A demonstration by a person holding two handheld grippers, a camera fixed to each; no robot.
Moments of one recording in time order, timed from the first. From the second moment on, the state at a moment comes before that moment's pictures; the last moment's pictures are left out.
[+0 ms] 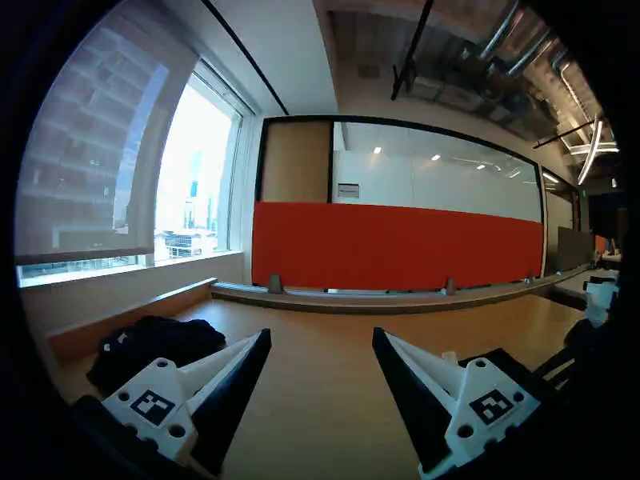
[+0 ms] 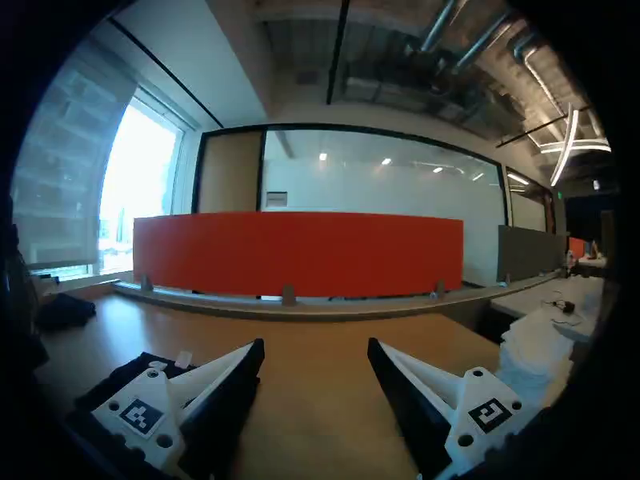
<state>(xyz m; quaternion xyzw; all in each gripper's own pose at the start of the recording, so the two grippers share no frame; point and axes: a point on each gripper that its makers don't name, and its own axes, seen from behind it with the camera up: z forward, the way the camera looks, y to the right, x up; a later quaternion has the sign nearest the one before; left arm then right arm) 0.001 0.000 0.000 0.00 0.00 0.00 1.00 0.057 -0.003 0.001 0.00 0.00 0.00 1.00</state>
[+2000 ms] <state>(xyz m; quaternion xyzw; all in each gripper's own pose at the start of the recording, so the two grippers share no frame) 0.015 0.093 -0.037 -0.22 -0.19 0.12 0.95 0.090 -0.106 -0.029 0.20 -0.17 -0.09 0.96</state>
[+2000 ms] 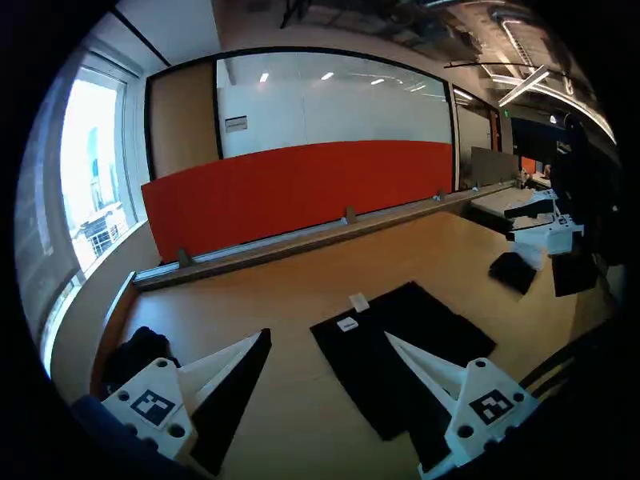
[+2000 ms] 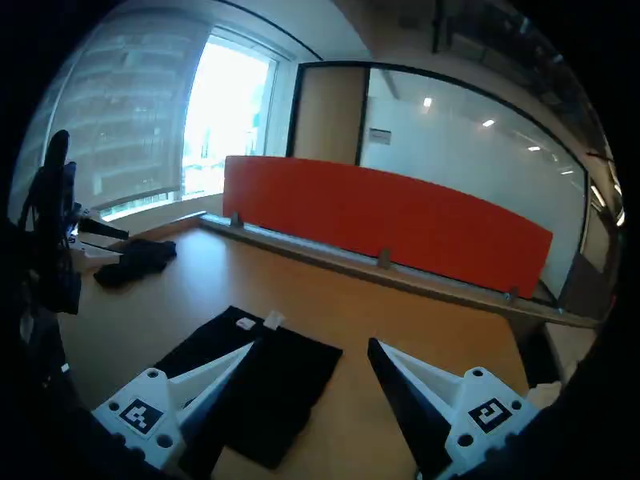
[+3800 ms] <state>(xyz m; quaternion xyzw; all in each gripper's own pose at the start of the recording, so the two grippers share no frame) -0.214 0.132 -0.101 -0.30 -0.39 0.17 0.85 -0.133 -0.103 -0.101 0.26 -0.36 -0.13 0.89</state>
